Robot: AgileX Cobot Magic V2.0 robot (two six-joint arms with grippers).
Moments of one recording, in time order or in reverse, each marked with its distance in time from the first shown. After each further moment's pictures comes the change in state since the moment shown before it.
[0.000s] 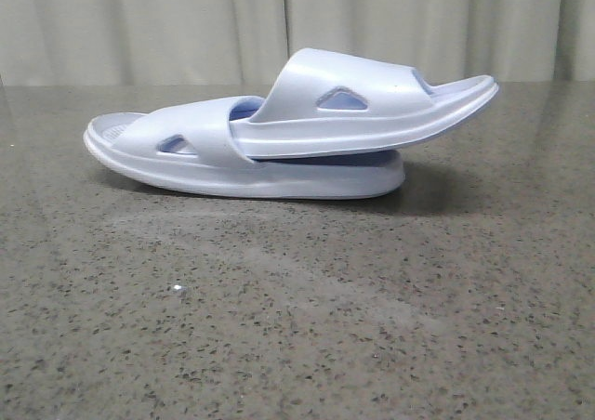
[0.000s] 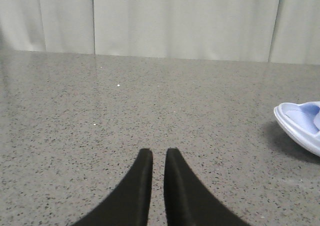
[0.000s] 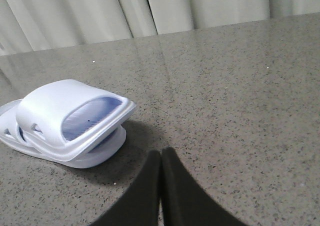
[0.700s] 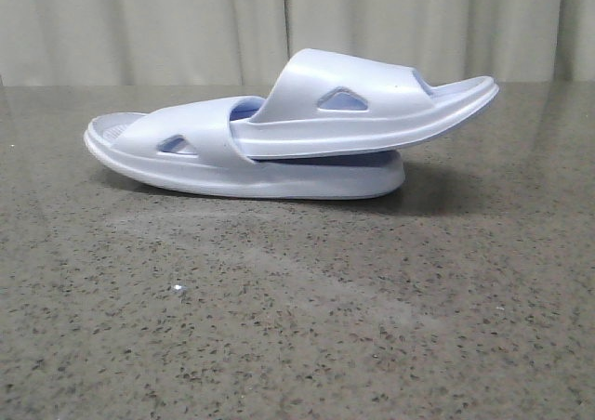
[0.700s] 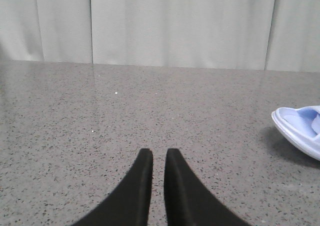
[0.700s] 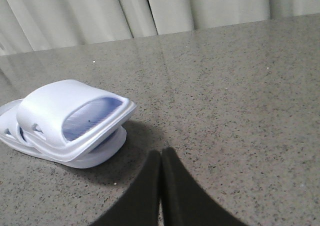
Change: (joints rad) left arm -0.003 -0.005 0.013 0.046 -0.042 -0.033; right arm 0.000 0.000 0.000 0.000 0.000 0.000
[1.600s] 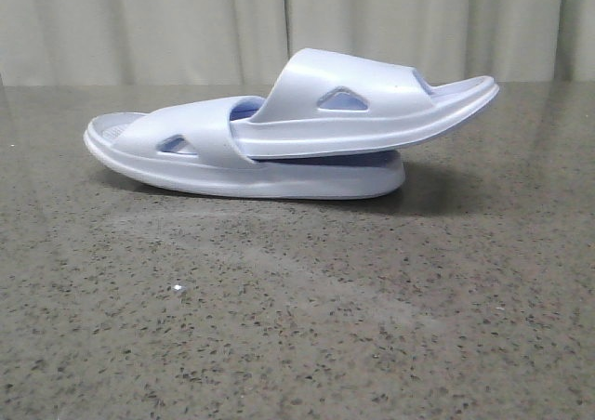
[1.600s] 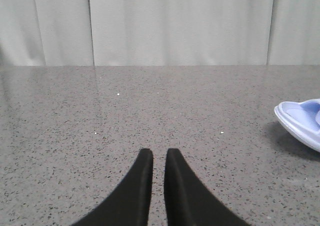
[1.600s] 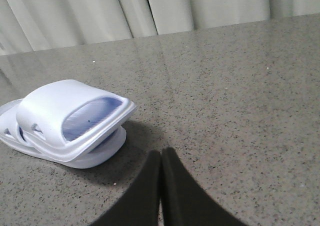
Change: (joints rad) left arm 0.000 0.000 0.000 -0.007 0.002 0.038; right arm 0.000 0.000 0.000 0.000 0.000 -0.003
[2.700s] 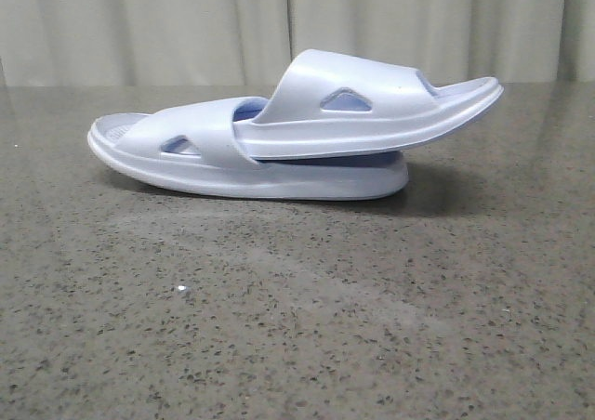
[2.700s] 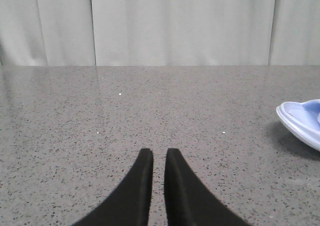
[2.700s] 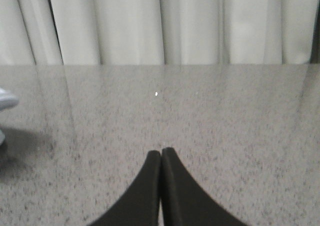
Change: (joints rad) left arm 0.000 0.000 0.000 0.000 0.002 0.000; right arm 0.000 -0.429 0.254 -1.279 -0.236 1.089
